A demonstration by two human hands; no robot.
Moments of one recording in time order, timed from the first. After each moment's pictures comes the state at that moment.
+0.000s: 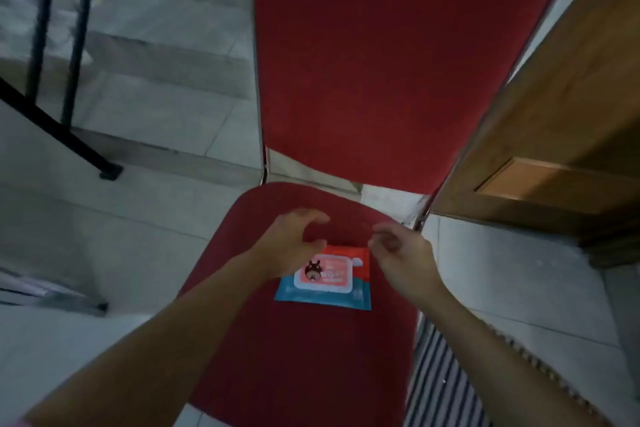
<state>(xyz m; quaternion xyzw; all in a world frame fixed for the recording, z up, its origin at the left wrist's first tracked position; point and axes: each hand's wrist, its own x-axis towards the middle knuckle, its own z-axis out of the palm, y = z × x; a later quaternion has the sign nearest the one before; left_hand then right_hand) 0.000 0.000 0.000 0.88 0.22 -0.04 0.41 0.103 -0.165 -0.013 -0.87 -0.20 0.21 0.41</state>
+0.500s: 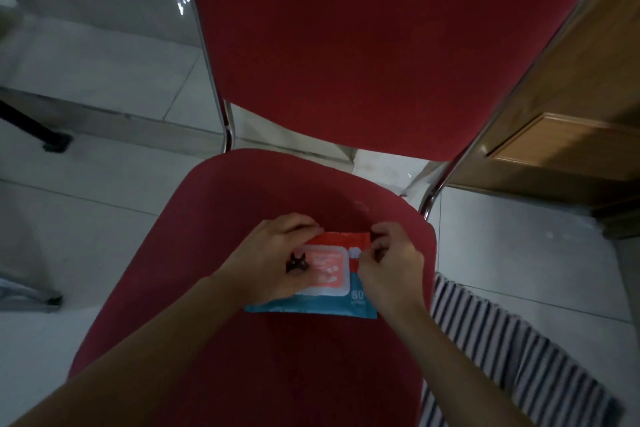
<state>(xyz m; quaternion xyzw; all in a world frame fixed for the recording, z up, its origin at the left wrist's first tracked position) 0.005 0.000 -0.097 0.95 0.06 -0.02 0.30 0.101 -0.158 -0.104 -0.89 -0.13 0.16 0.41</state>
